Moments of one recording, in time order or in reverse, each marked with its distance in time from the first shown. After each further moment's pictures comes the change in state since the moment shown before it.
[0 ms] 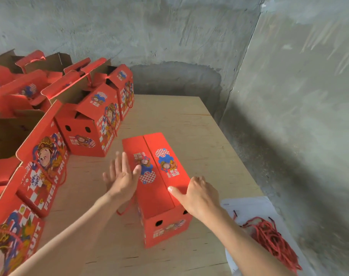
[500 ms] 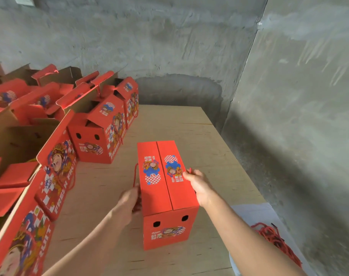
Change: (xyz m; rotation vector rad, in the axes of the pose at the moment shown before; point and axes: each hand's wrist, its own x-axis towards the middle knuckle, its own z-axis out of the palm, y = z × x) left_hand -0.022 -0.017 0.006 -0.833 -0.313 -0.544; right_hand 0.041 -0.014 -0.002 1.270 -0.217 0.388
